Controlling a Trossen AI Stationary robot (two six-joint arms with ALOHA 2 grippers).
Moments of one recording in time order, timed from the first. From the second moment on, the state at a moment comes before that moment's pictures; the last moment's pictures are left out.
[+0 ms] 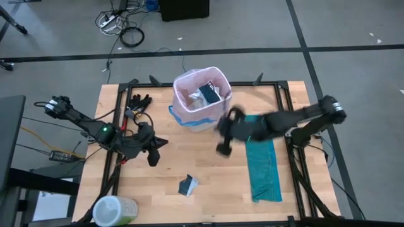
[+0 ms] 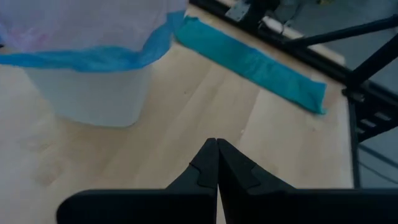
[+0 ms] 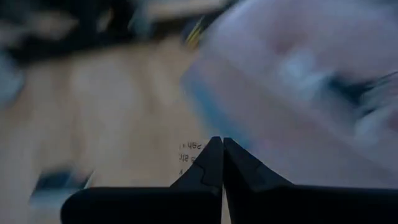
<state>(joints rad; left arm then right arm) -0.50 0.96 0.85 -0.54 -0.64 -0.81 0.26 1.49 1.56 -0.62 0.62 0.29</state>
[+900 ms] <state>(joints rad) -0.28 0.96 0.85 -0.03 -0.74 -0.59 -0.28 1.52 1.56 -0.44 0.15 -0.13</state>
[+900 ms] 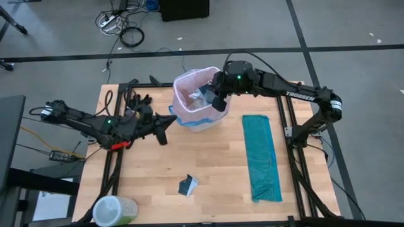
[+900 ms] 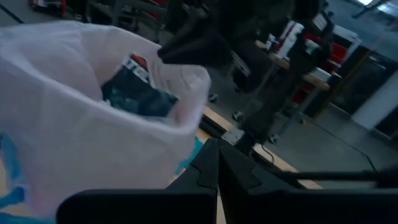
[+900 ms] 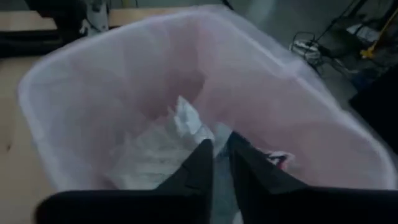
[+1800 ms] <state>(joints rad) -0.22 0.96 0.85 -0.15 -0.45 -0.58 0.20 1.62 1.19 -0.08 0.04 0.40</state>
